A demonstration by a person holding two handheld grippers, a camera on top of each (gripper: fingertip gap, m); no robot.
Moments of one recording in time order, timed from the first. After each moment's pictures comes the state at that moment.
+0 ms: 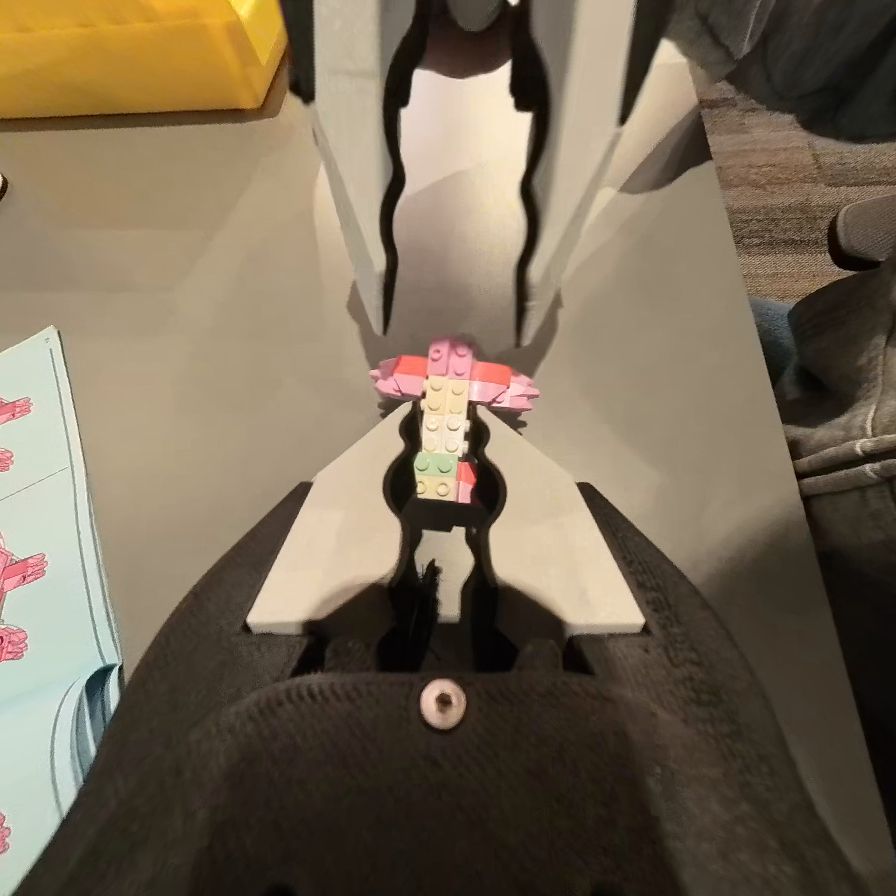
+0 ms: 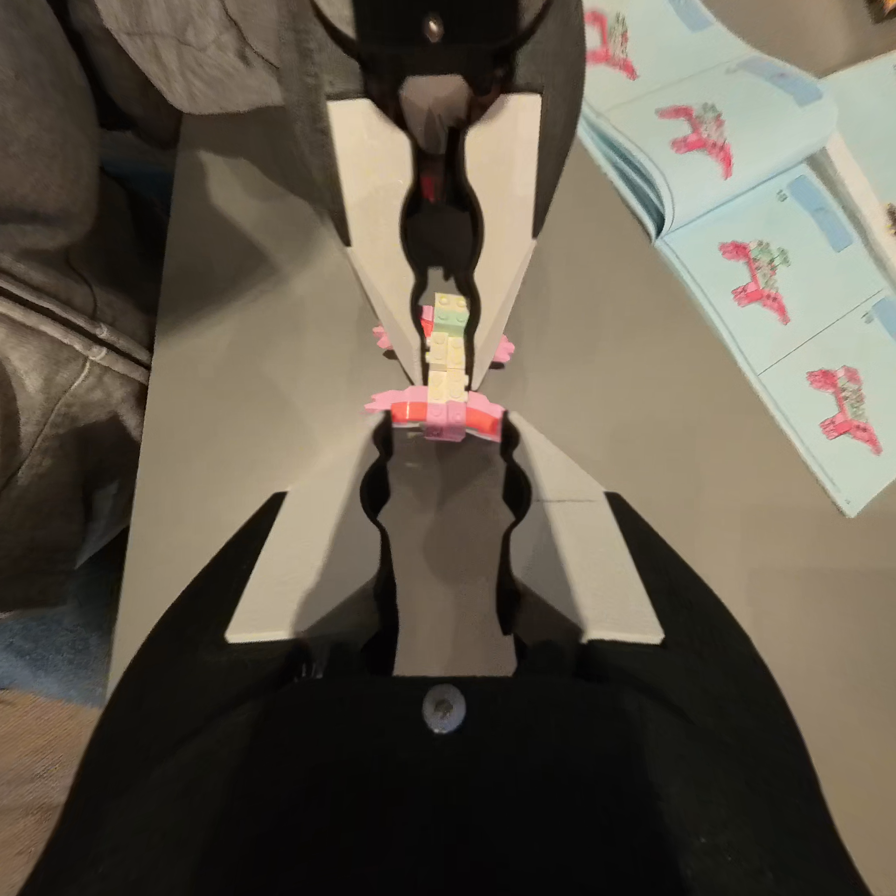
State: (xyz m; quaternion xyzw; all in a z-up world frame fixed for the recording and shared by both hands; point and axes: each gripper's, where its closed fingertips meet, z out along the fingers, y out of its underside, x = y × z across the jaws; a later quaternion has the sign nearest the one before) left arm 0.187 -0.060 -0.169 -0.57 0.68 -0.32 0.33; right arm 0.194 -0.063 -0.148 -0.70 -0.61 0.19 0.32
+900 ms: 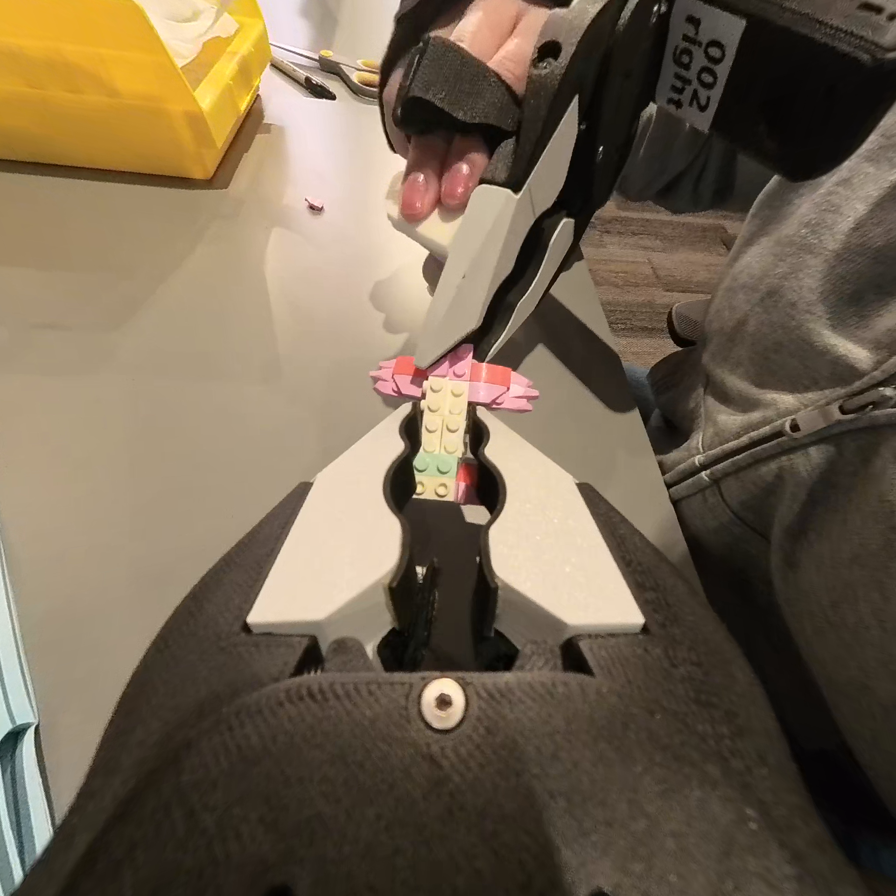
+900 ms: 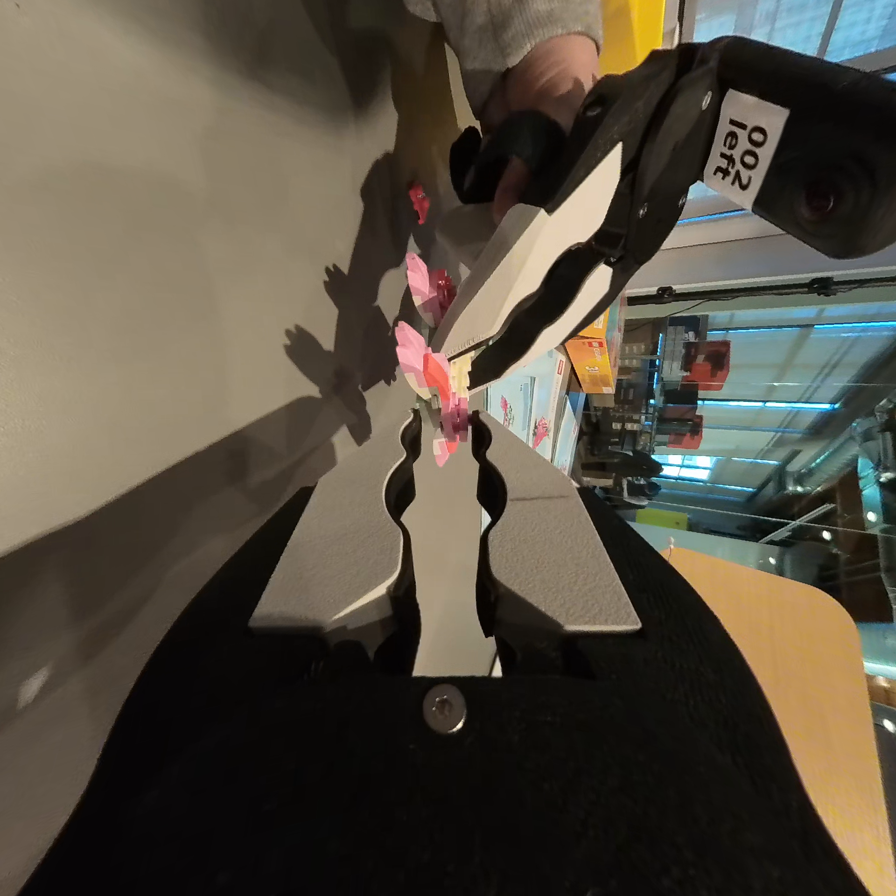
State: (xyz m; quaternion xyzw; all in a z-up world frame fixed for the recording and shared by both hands) left arm 0.180 -0.078 -0.139 -0.55 0.65 -0.44 0.29; right arm 0.182 -0.069 -0.136 -0.39 -0.75 -0.14 0.51
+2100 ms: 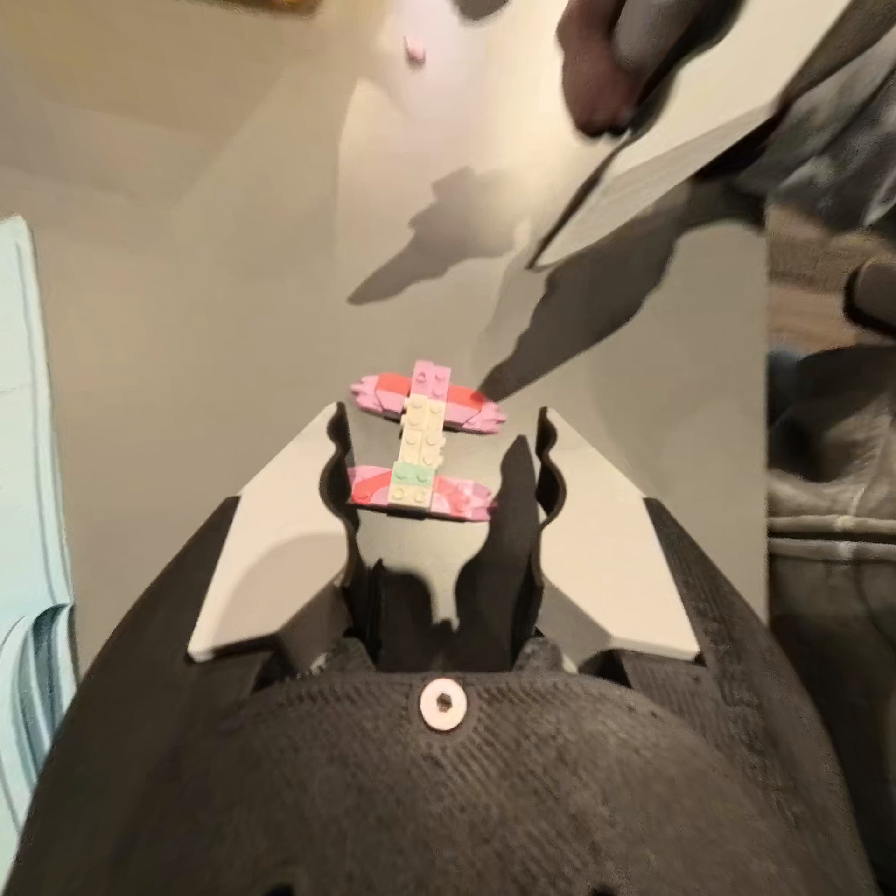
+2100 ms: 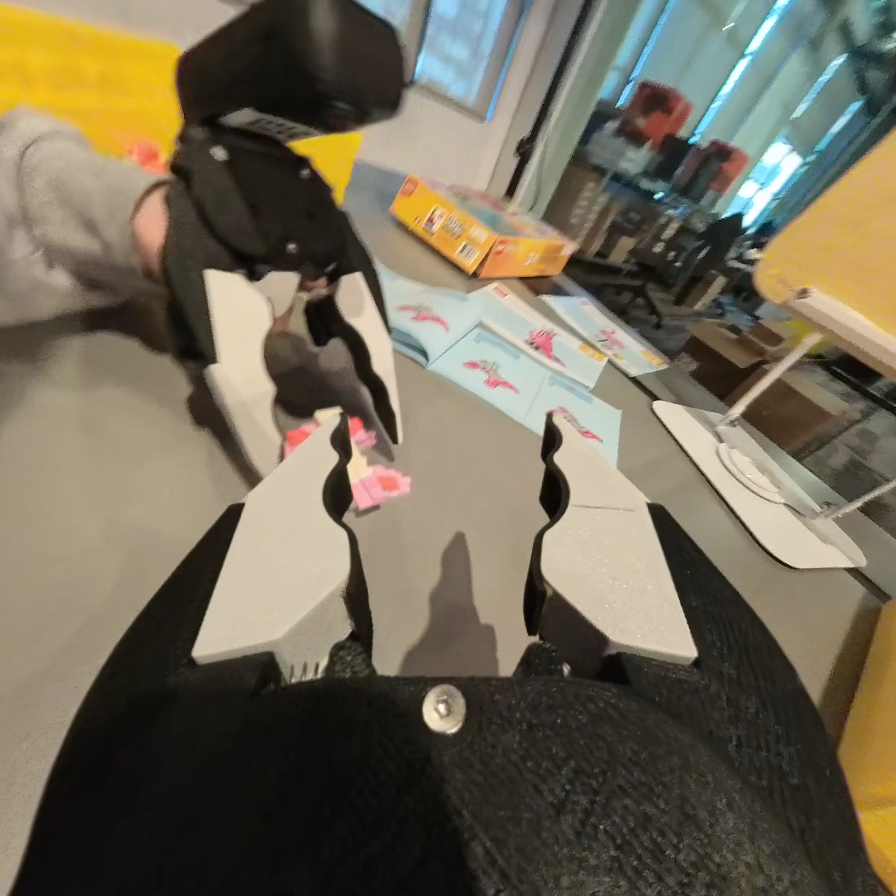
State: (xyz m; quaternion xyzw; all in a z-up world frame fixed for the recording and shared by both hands) left arm 0.187 -0.055 -0.175 -0.66 0.63 -0.30 0.29; right arm 0.221 -0.043 -0.096 -0.65 -0.39 0.12 0.64
